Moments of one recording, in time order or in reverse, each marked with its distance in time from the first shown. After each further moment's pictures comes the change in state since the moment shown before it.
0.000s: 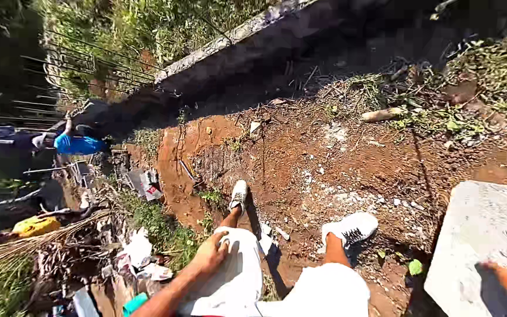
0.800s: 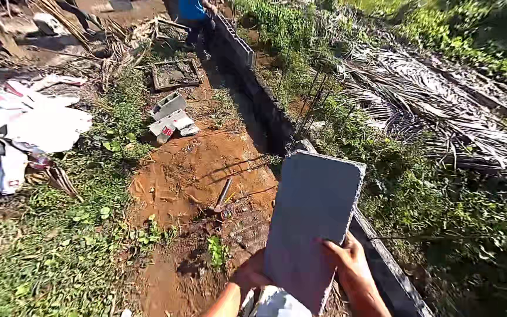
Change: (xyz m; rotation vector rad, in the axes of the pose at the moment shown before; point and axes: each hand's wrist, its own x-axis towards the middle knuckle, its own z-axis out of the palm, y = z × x) left_hand 0.083 -0.446 -0.307 -2.297 -0.030 0.858; right_hand -0.878 -0.780 0.536 -0.033 -0.710 -1.320
